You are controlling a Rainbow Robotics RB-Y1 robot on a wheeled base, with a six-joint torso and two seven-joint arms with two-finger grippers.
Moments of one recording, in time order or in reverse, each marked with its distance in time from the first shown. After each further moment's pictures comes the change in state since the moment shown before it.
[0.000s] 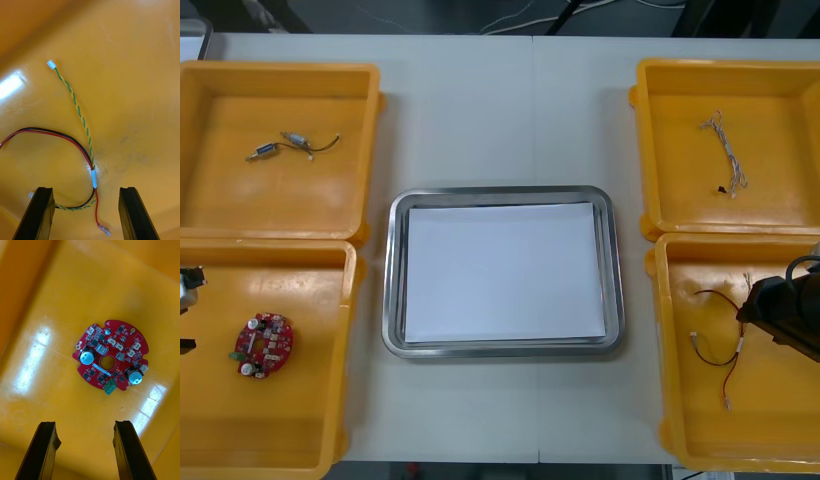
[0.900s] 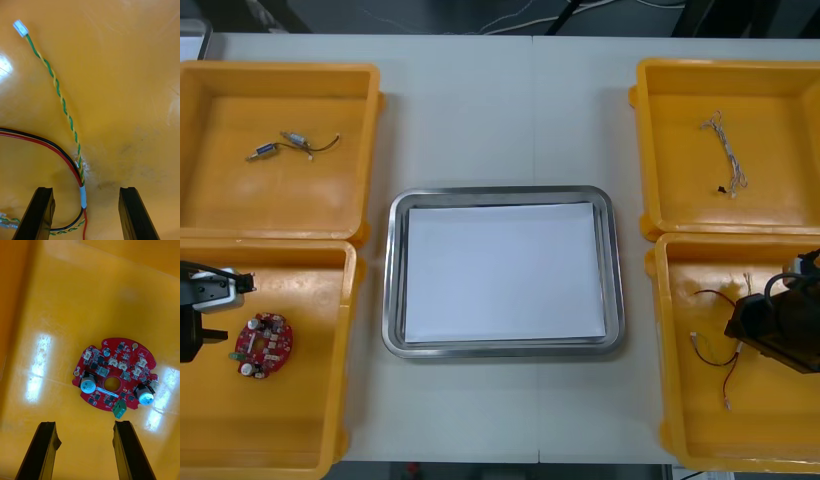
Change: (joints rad) right arm 0.017 0.011 0.069 0.081 0.052 -0.074 0.067; left arm -0.090 0.095 -0.215 -0.001 -0.085 -0.090 0.000
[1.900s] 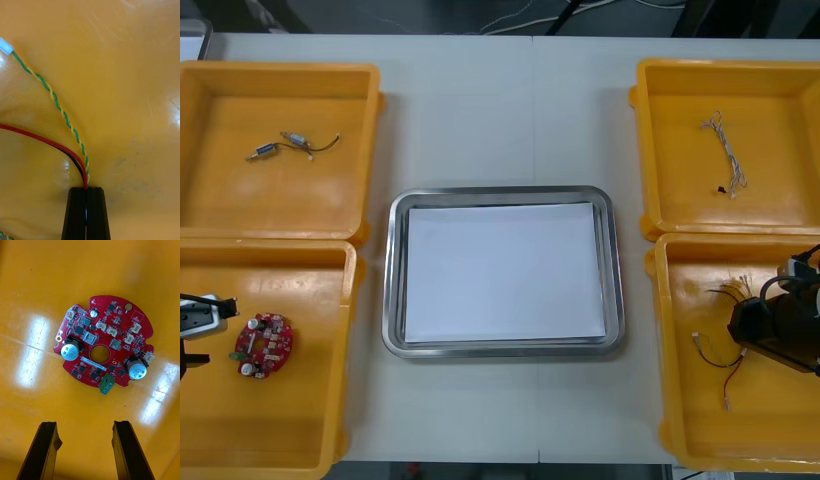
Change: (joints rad) right arm 0.001 0.000 0.021 0.033 0.038 -0.041 0.073; left arm 0.145 0.008 0.029 0.001 -0.040 -0.111 0.000
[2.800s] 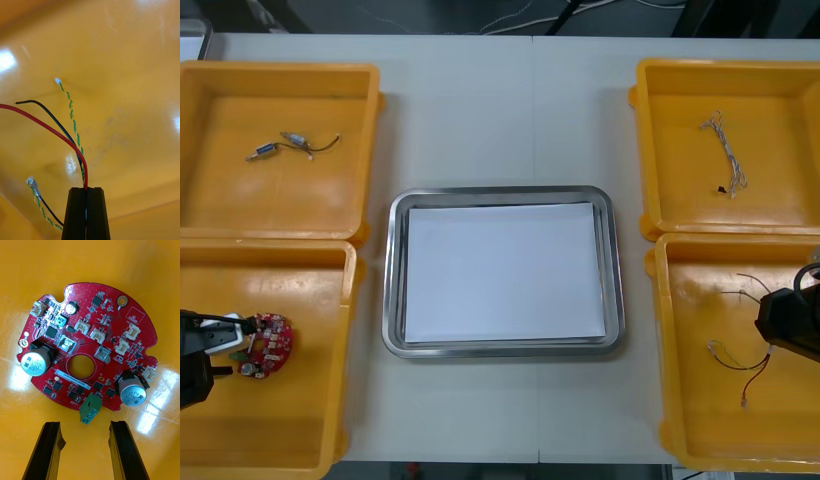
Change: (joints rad) right arm 0.000 0.000 -0.132 -0.212 -0.075 0.243 0.012; left arm -0.003 -0.022 -0.138 0.096 -0.045 -0.157 0.000
